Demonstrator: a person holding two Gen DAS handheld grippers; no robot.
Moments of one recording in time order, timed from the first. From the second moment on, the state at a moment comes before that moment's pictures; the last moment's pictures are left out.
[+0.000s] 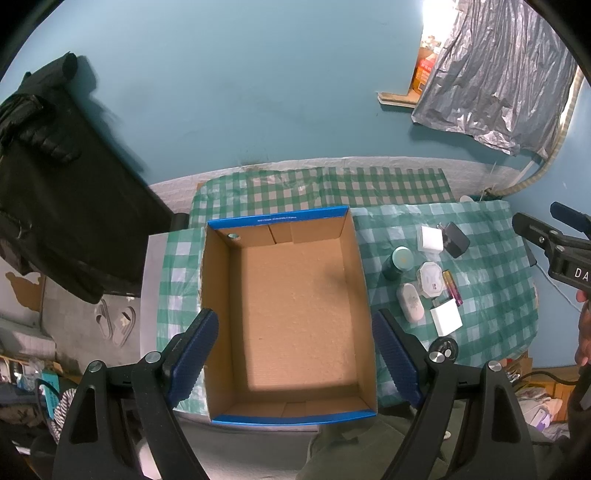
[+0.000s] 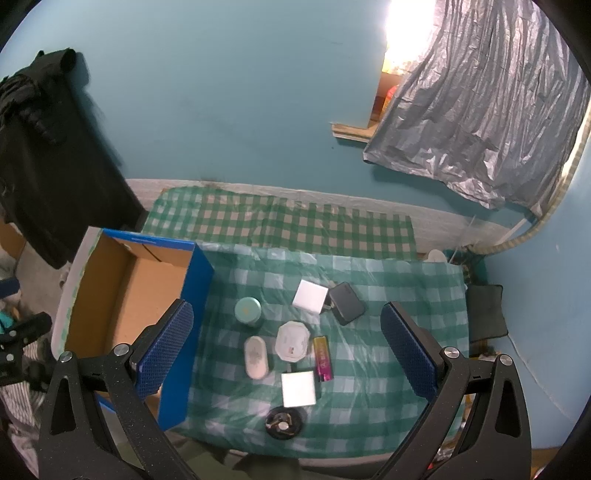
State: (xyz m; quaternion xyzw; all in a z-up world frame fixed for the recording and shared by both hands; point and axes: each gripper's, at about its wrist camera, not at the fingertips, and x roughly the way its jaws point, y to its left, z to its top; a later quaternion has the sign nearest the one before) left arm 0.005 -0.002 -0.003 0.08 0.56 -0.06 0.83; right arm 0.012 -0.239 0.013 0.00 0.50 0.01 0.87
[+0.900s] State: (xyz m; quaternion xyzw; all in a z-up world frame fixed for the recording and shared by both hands) left arm 0.007 -0.003 -0.004 0.08 0.56 -0.06 0.82; right arm 0.014 -0.240 0.013 0.00 0.50 0.00 0.86
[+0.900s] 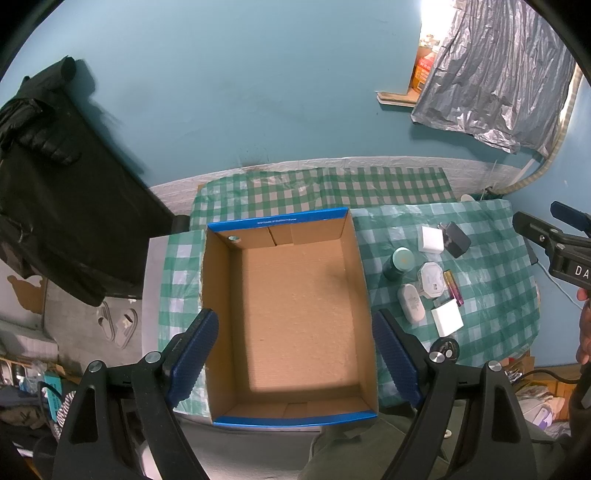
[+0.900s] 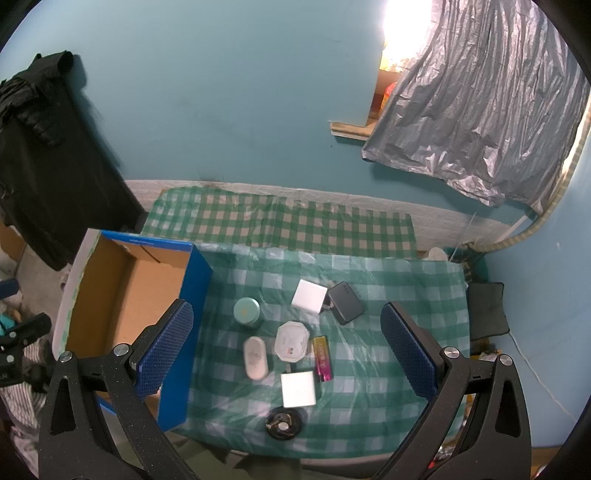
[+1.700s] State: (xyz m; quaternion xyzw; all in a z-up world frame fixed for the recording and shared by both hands) left arm 0.010 0.038 -0.022 0.10 0.58 -0.02 0.81; right arm 0.020 -0.233 -0.010 0.01 0.54 0.02 0.84
